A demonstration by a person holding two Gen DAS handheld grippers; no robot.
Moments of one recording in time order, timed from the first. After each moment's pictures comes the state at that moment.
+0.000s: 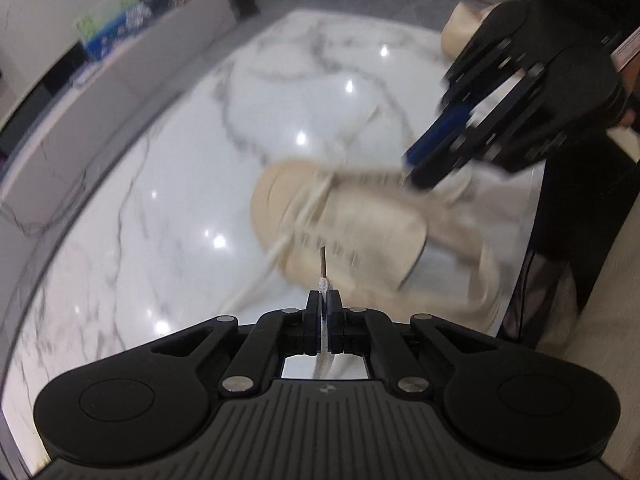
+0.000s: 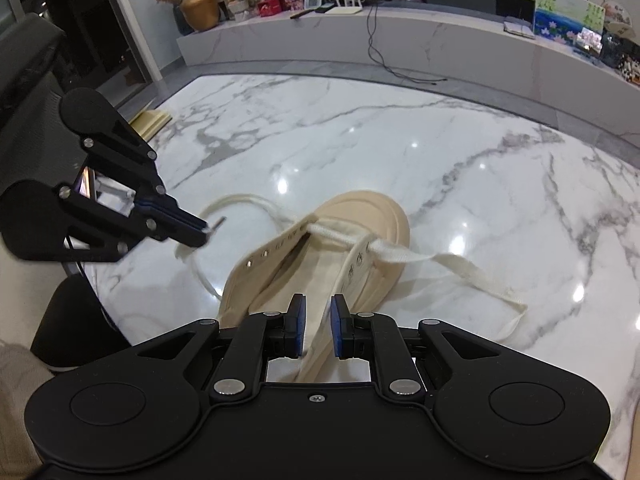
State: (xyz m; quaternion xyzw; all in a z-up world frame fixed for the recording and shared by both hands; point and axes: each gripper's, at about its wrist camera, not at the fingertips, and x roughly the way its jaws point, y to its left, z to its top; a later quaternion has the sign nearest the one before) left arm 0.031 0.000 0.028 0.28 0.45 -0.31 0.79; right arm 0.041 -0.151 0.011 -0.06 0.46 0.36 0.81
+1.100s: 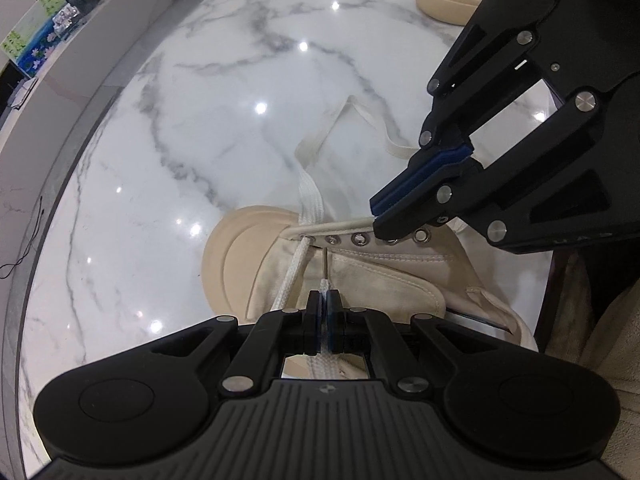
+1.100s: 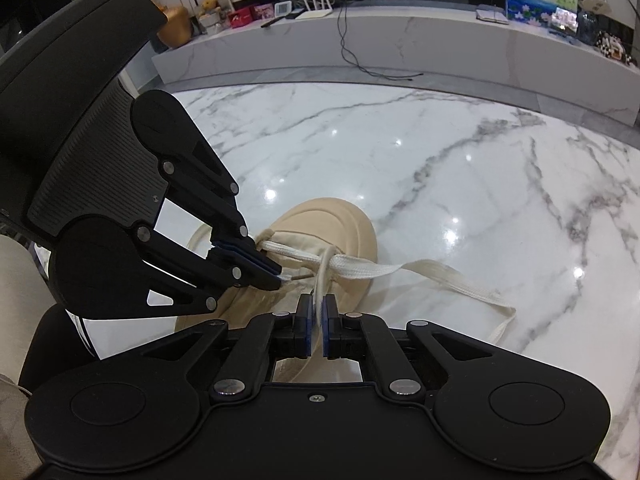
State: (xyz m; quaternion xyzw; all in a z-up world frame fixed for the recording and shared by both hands) left arm 0.092 -0.066 -0.025 0.34 0.50 -0.36 0.71; right arm 0.068 -0.162 -0.013 -0.03 0.47 0.34 0.81
